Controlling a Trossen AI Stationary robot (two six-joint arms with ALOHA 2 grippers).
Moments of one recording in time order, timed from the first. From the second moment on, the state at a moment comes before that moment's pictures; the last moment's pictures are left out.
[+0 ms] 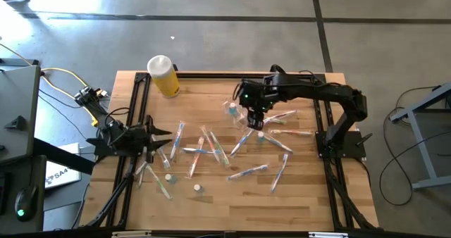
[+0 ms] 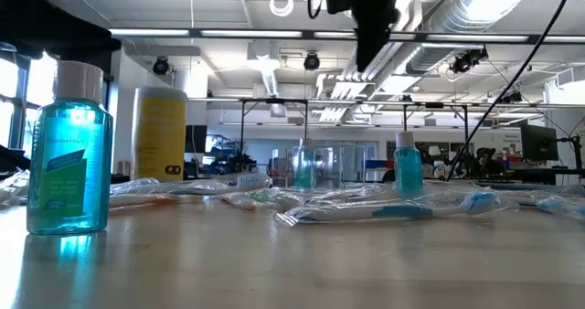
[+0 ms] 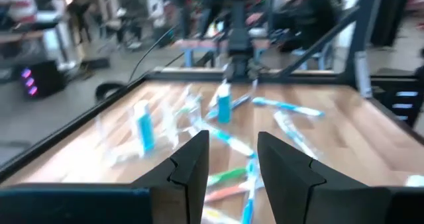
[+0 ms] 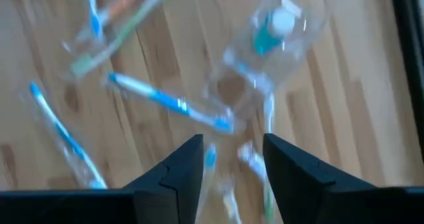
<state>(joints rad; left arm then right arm) -0.78 0.09 0.11 -0.07 -0.95 -0.08 -0.17 1.71 1.70 -1.26 0.06 0.10</state>
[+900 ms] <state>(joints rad) -0.46 0.79 0.45 -0.74 -0.70 -1.18 -0.16 1.70 1.45 -1.30 0.42 0.35</state>
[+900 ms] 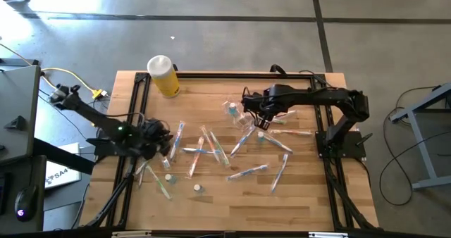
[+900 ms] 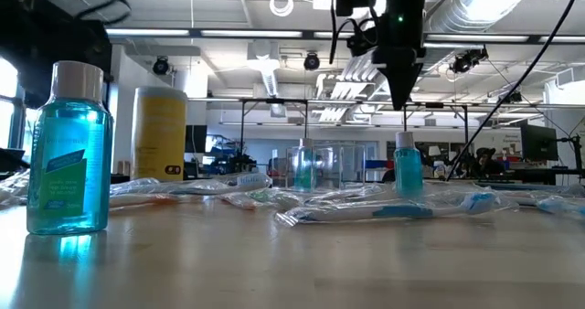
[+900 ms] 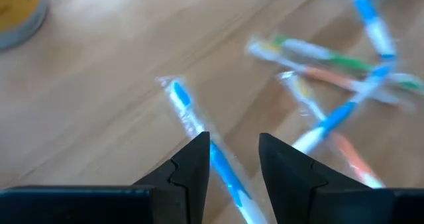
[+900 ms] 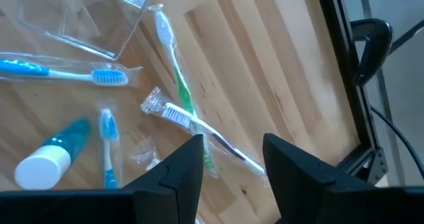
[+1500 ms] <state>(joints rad) -0.04 1.13 0.45 -0.49 -0.33 -1.04 -0.16 1.70 1.34 -1.26 0.42 0.37</state>
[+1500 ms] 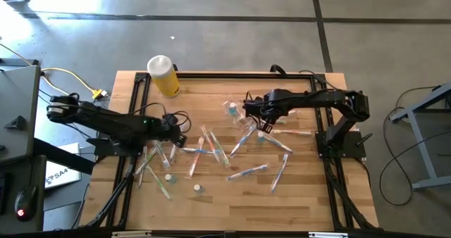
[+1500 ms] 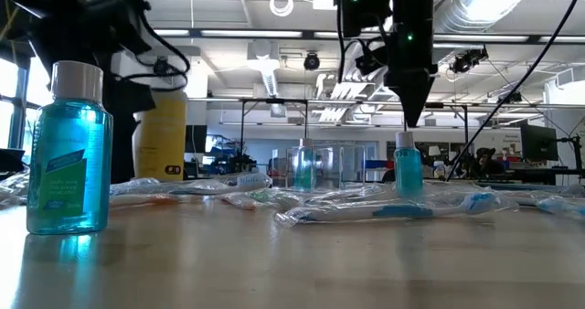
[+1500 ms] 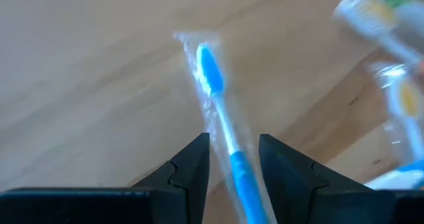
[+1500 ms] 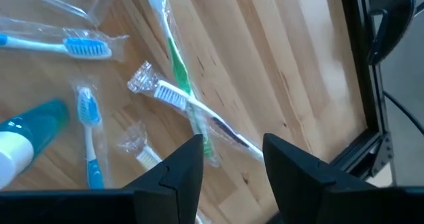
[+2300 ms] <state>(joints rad) 0.03 1.27 0.49 -0.48 -0.35 -0.79 -0.16 1.70 1.33 -1.29 0.49 0.44</state>
